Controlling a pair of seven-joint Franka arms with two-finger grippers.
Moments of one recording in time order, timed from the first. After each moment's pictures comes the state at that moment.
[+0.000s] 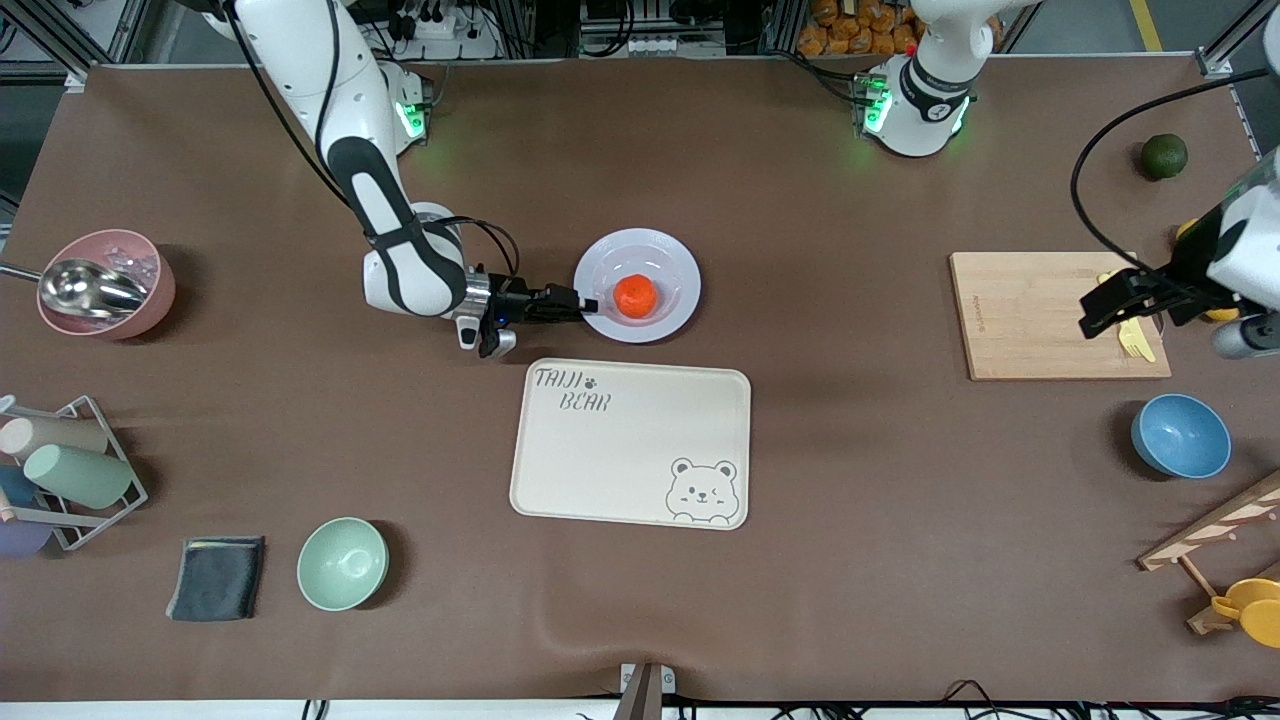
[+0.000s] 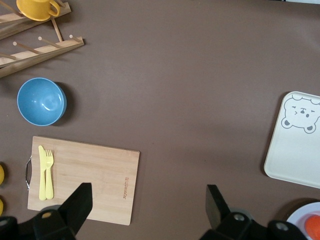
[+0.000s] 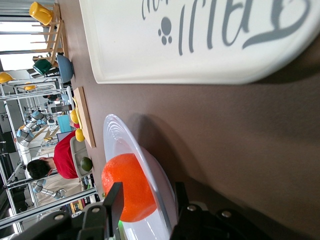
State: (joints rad) left arm 0.30 0.10 -0.39 -1.49 0.06 1.65 -0.23; right arm 0.54 0.53 -0.01 -2.25 1.83 2.16 -1.02
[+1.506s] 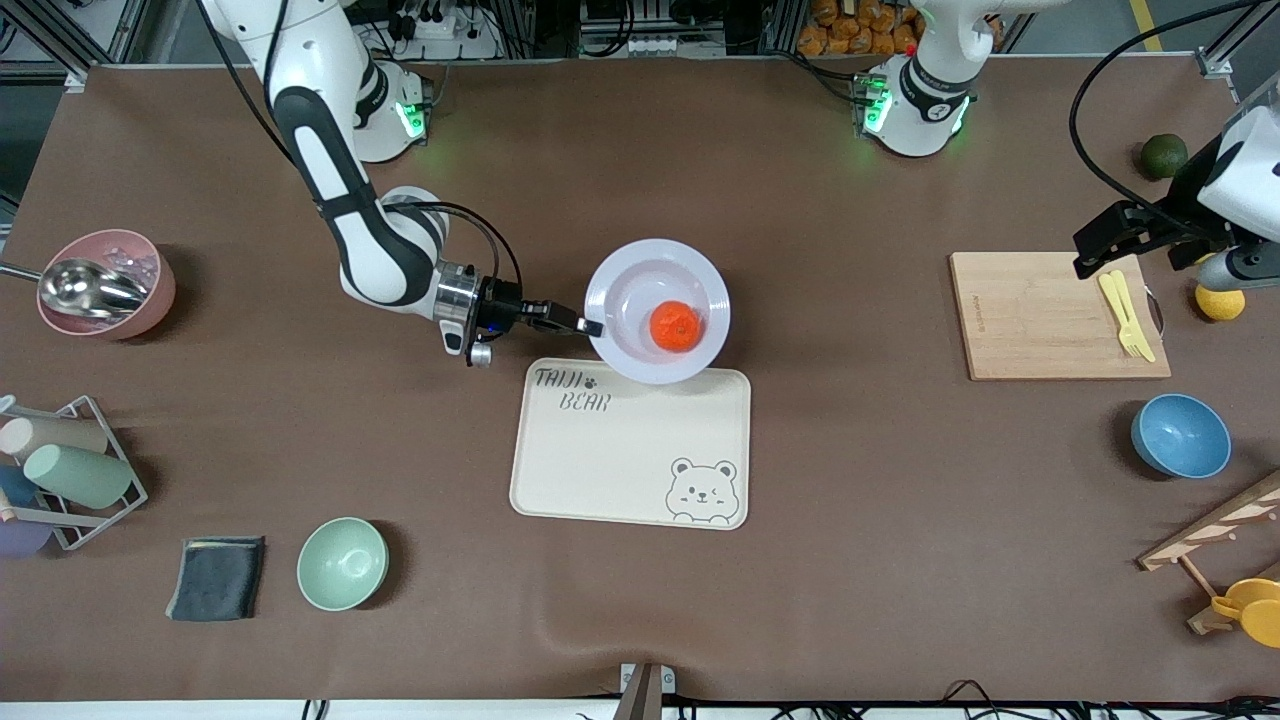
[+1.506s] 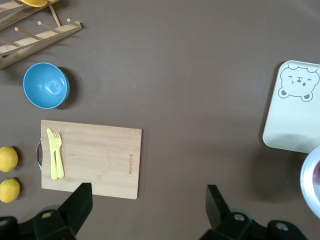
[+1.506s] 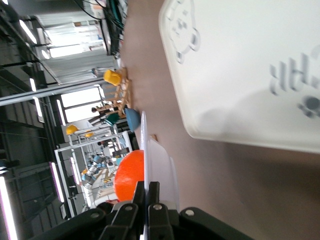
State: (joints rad) left arm 0.01 0.02 -0.13 -1.50 0.04 1.54 -0.19; right arm 0.52 0.39 -0.03 -2.17 2.02 2.15 -0.84
